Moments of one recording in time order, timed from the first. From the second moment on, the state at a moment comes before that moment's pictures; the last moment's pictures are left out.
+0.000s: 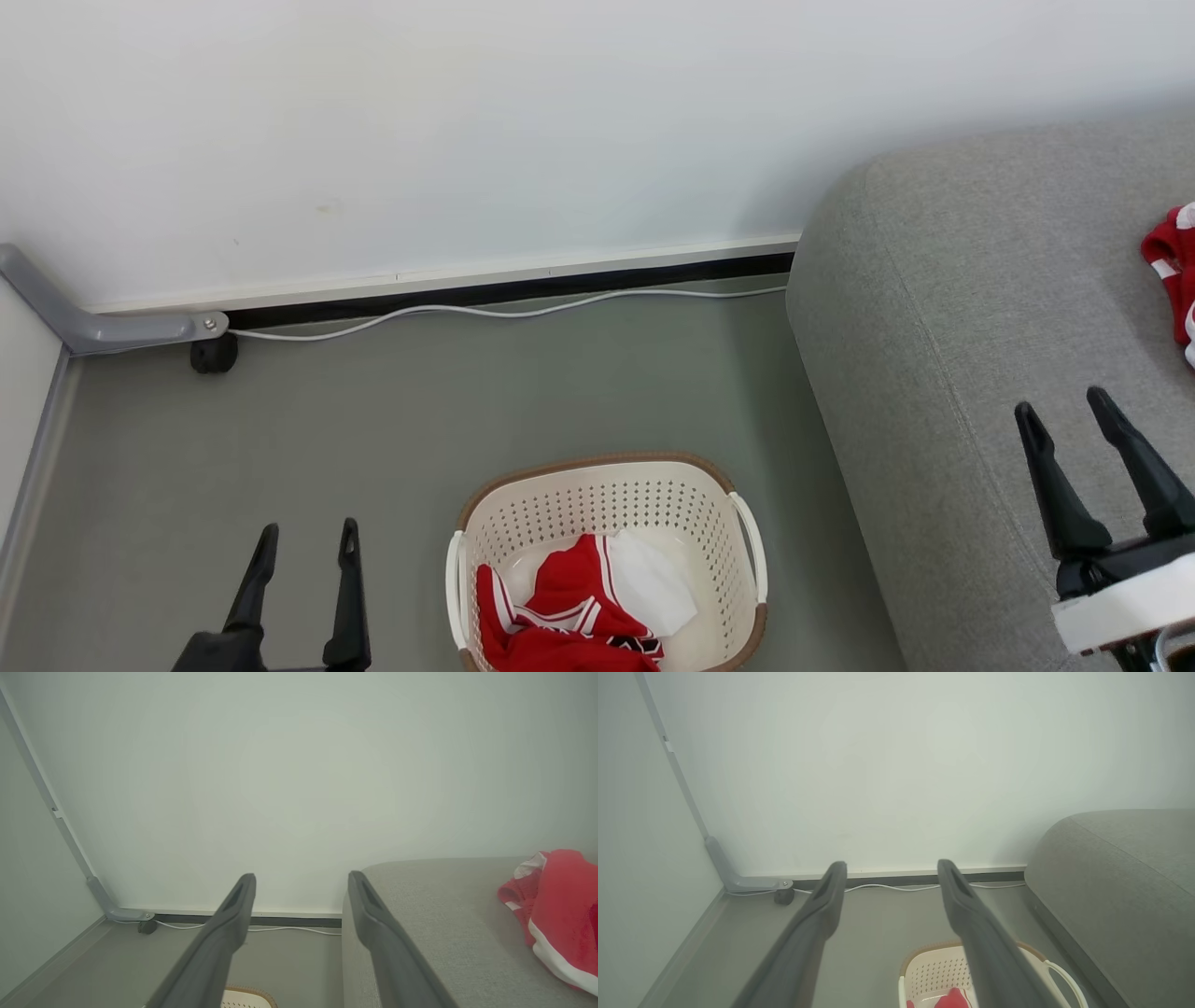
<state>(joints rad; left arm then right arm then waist) 0.12 0.08 -0.10 0.10 -0.19 0.09 -0.26 -0.07 -0.44 0.19 0.10 0.55 0.13 -0.26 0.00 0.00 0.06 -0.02</state>
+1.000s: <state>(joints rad) 0.24 0.05 -0.11 -0.02 -0.18 0.18 -0.26 0.01 -0.42 0.18 0.11 0.51 0.13 -0.26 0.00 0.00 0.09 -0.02</state>
